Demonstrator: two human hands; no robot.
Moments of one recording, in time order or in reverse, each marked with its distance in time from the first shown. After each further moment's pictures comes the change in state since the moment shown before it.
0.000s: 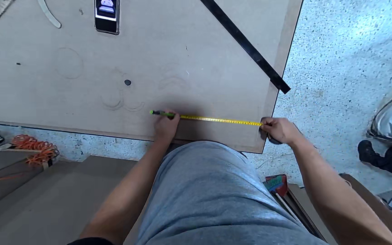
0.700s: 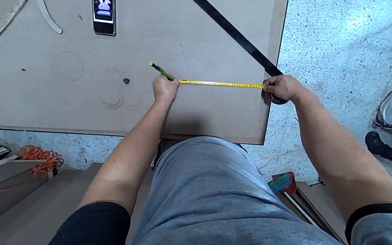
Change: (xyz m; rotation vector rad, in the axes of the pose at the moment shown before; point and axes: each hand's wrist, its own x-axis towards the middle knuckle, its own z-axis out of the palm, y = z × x) left_hand 0.085 0.063 -0.017 -0.041 0.117 0.159; right_hand 0.064 -0.016 -0.078 -0.041 0.125 -0.035
